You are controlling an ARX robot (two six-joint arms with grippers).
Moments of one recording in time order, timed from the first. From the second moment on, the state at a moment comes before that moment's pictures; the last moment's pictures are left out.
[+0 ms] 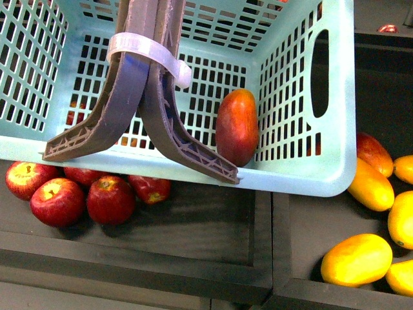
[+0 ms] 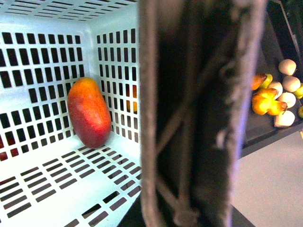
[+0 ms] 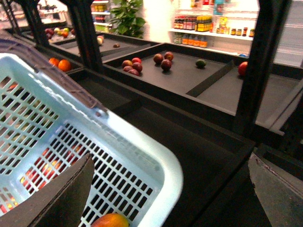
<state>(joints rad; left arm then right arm) -0.45 1.55 1.23 -0.27 0.31 -0.37 -0.07 1.70 0.97 0.69 -0.79 -0.01</state>
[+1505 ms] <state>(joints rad) -0.45 1.55 1.23 -0.27 0.31 -0.37 -0.38 1.23 0.48 0.74 -0.40 0.04</state>
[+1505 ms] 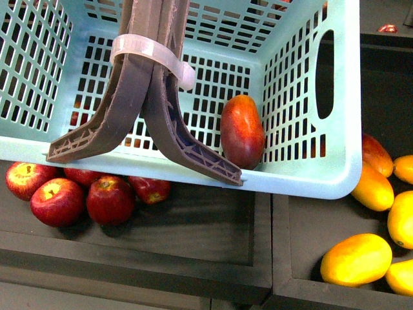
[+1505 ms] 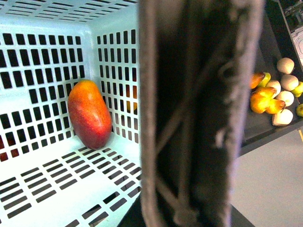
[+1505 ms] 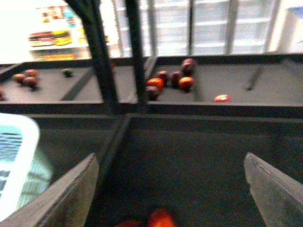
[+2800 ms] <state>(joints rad) -0.45 1.55 1.23 -0.27 0.31 -0.37 0.00 0.53 0.00 0.53 0.00 0.00</state>
